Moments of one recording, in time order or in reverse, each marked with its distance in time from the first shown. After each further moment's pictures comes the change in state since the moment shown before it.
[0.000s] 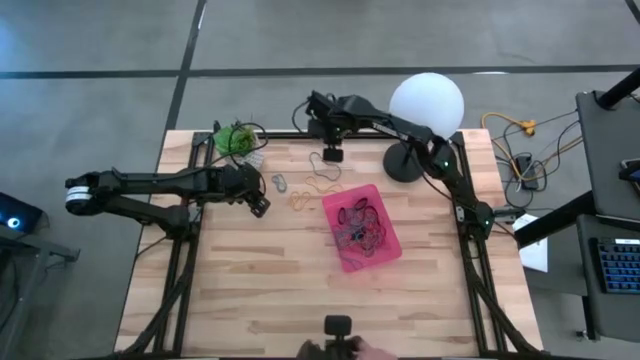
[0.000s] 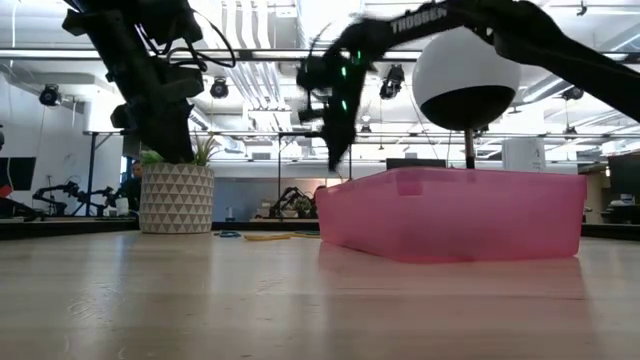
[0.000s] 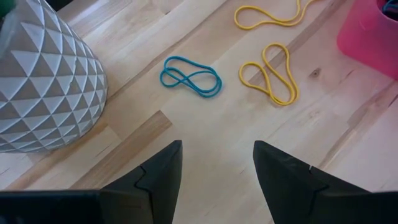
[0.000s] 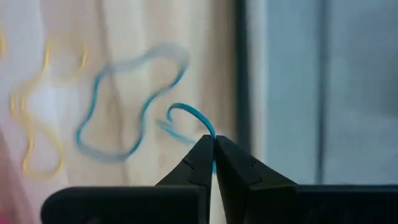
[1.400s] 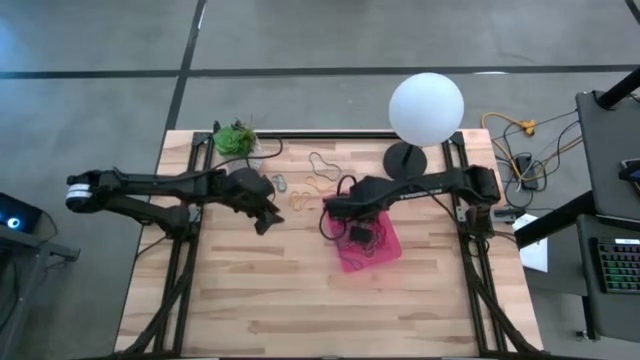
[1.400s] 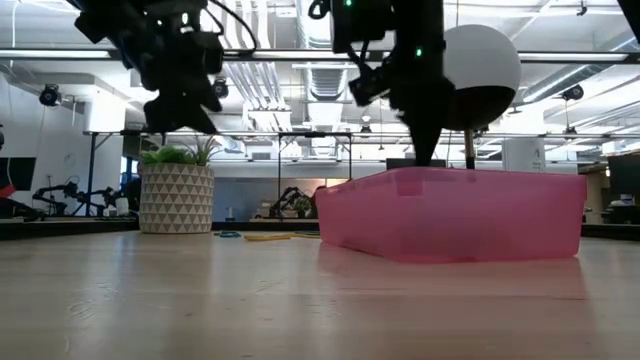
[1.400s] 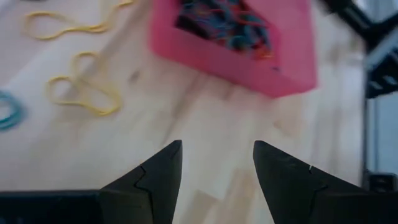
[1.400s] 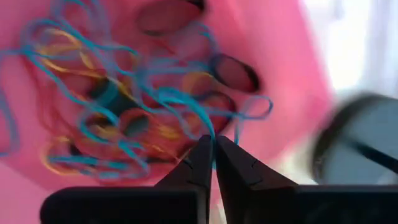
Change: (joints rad) left arm -0.065 0.004 0.001 0.278 0.473 0.041; right arm 0.513 -0.413 -0.732 -0.109 0.089 0.819
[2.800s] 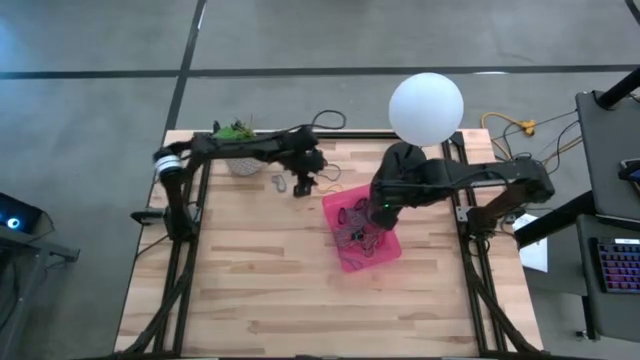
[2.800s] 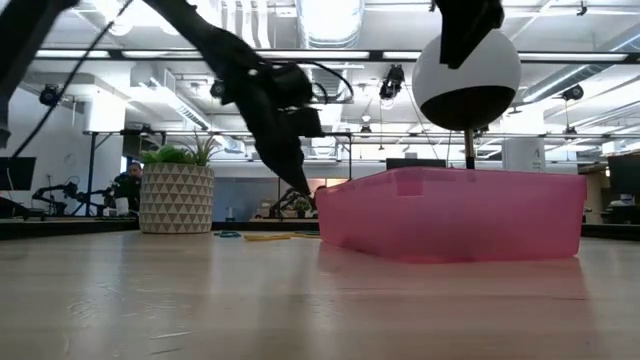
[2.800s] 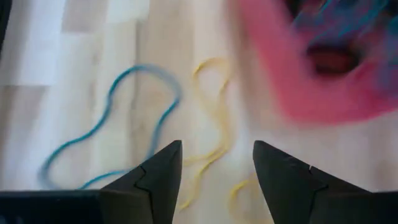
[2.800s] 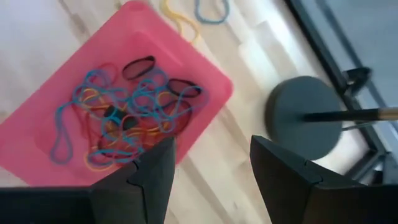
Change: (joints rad) left arm 0.338 0.763 0.548 -0.034 0.084 0.934; right arm 0.075 -0.396 0.002 -0.111 0.148 0.279
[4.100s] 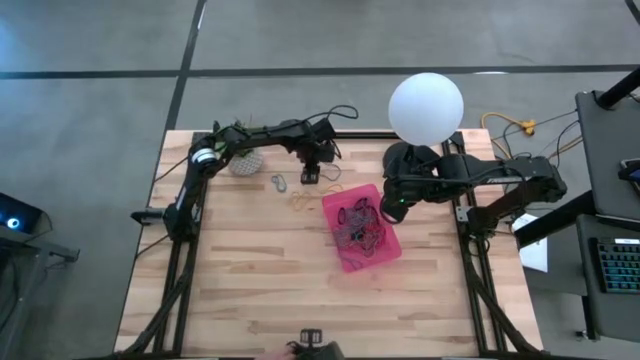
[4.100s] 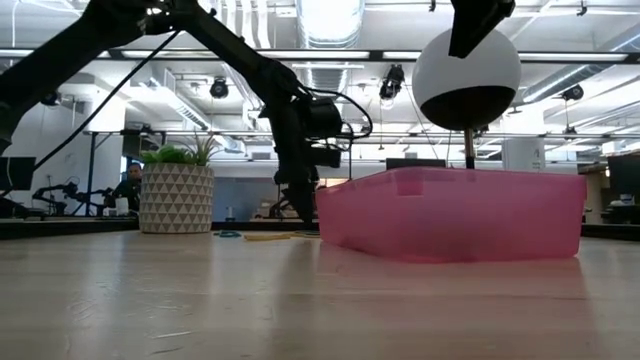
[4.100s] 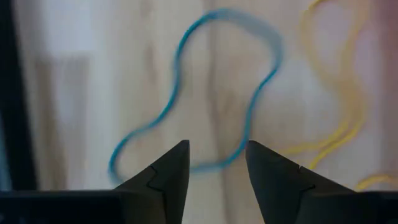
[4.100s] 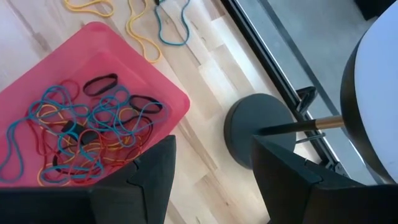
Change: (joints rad) left arm 0.056 0.323 0.419 -0.329 -0.198 0.160; right arm -0.005 -0.106 -0.045 -0.014 0.153 -0.053
